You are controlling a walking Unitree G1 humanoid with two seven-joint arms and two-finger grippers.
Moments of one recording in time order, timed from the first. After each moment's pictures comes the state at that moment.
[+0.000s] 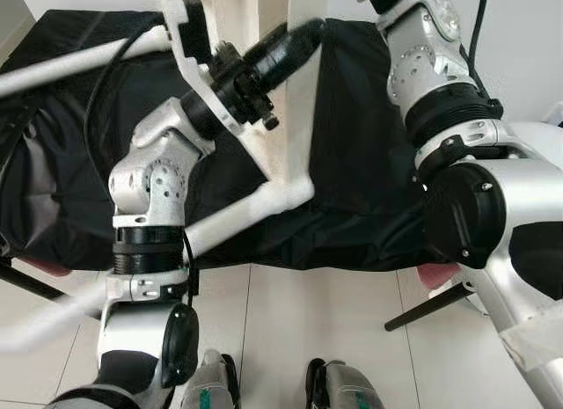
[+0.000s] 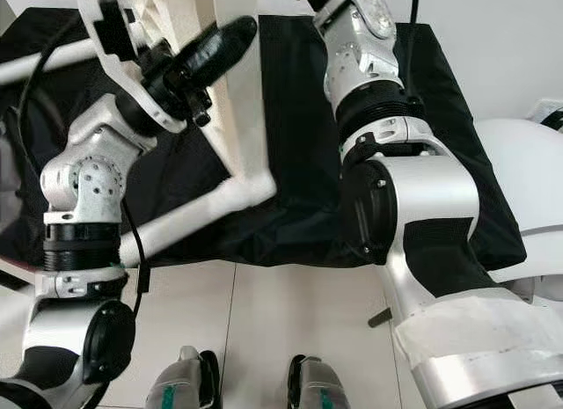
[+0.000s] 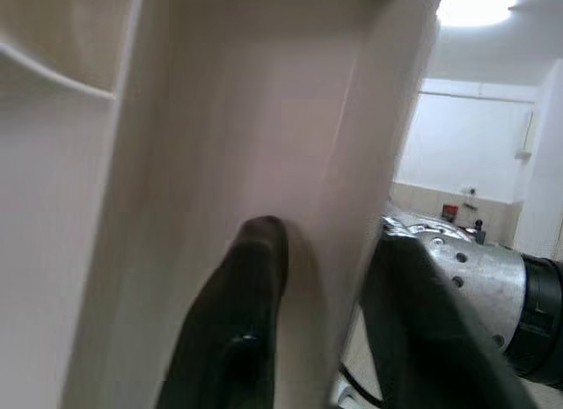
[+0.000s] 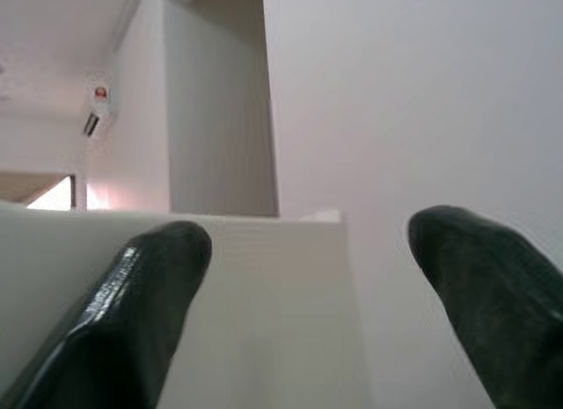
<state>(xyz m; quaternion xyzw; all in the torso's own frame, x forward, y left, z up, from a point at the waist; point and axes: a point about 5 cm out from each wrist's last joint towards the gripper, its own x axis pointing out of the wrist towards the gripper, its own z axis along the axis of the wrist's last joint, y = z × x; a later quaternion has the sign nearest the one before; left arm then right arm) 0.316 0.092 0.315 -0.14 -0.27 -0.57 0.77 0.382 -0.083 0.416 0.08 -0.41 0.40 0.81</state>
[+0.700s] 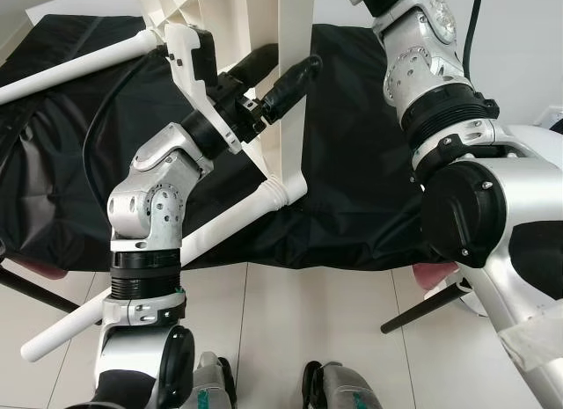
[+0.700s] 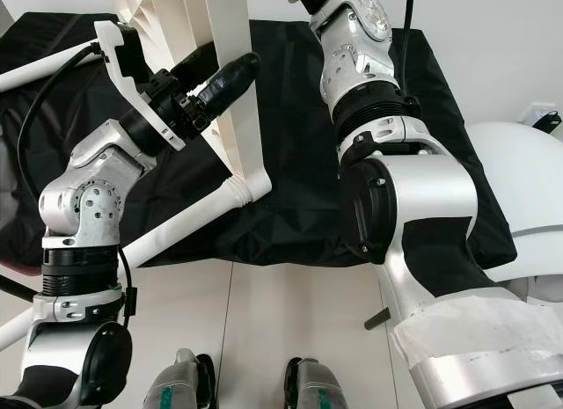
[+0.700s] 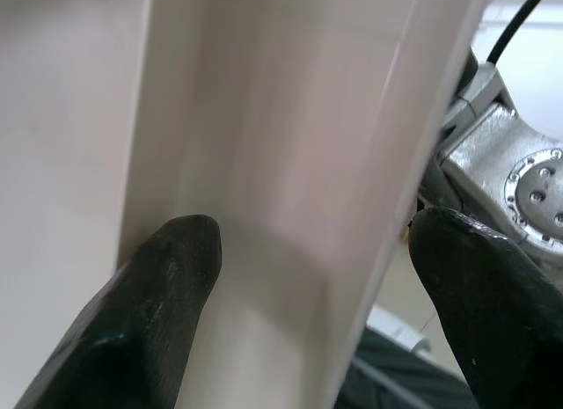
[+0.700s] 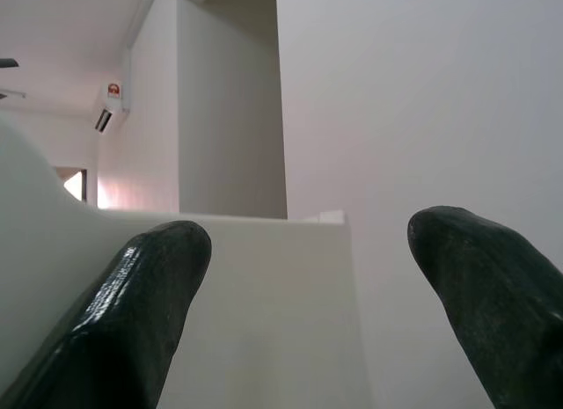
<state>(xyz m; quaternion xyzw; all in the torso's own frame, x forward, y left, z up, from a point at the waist) 0.313 0.096 0.296 -0.10 -0.21 -0.48 0.85 0.385 -0.085 0.406 0.09 -0.40 0.41 0.81</state>
